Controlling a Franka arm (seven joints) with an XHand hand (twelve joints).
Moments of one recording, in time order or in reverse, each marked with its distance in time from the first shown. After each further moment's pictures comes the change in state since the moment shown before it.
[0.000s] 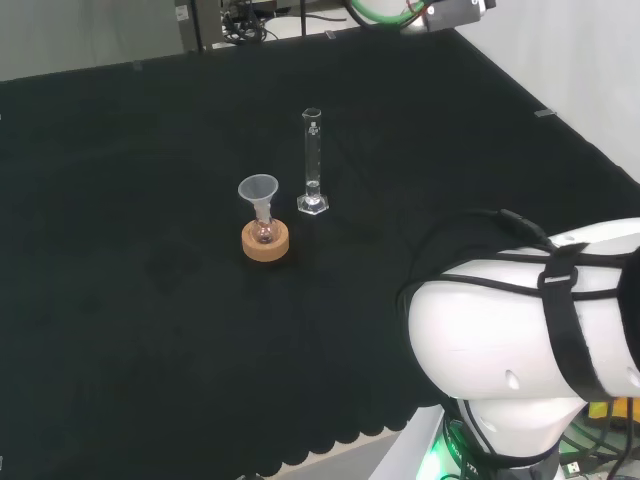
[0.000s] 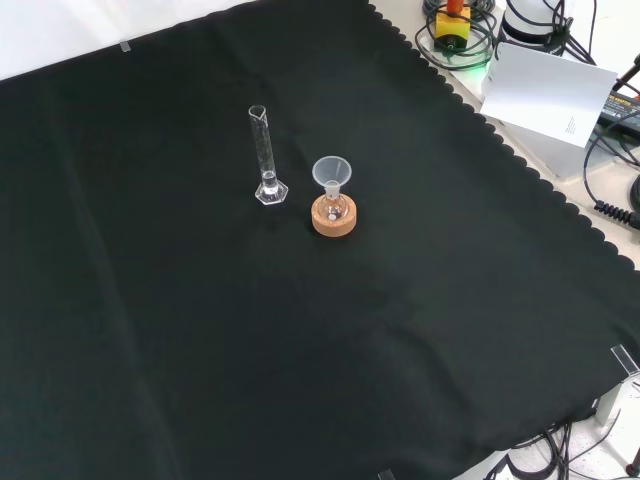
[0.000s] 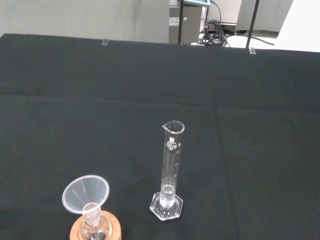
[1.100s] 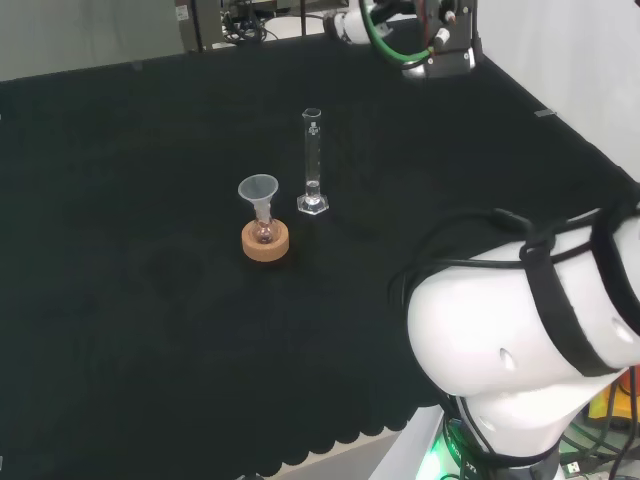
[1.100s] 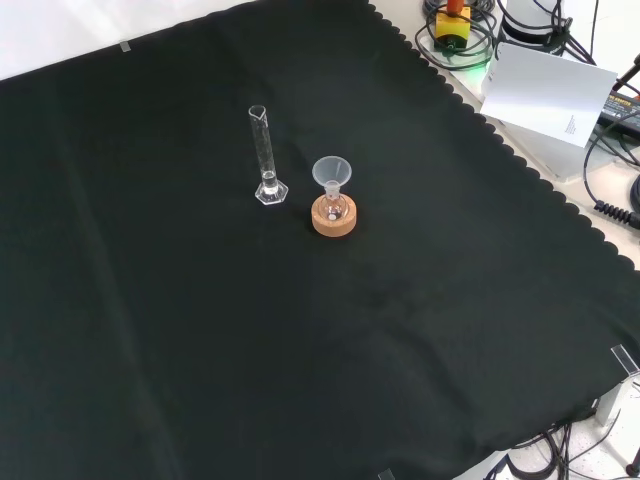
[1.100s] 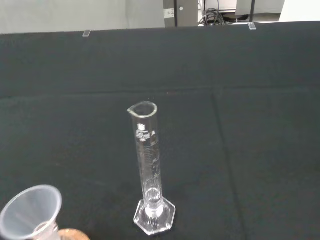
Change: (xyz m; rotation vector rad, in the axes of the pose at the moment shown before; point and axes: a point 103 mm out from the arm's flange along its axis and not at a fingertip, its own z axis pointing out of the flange) arm -0.055 0.076 0.099 -0.010 0.116 0.034
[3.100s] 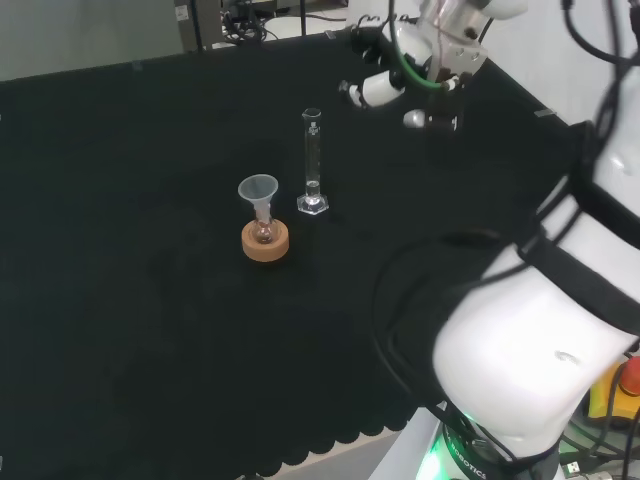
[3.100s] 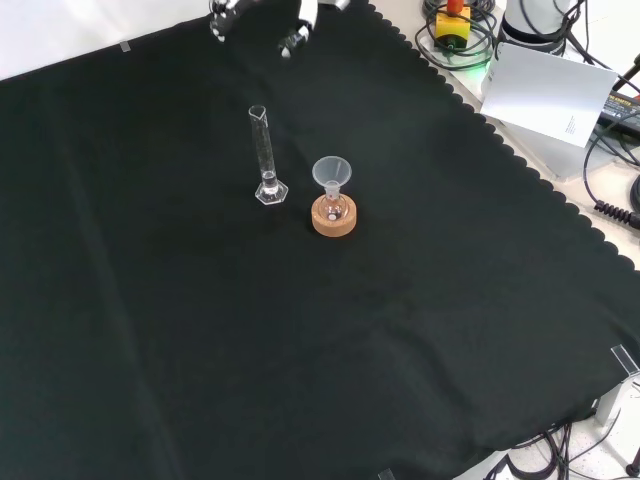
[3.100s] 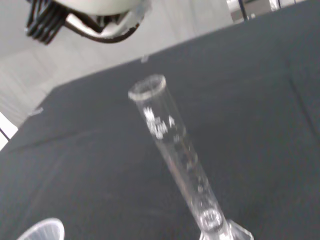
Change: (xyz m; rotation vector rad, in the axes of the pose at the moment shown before) arm -0.039 0.065 0.103 -0.090 0.346 -0.126
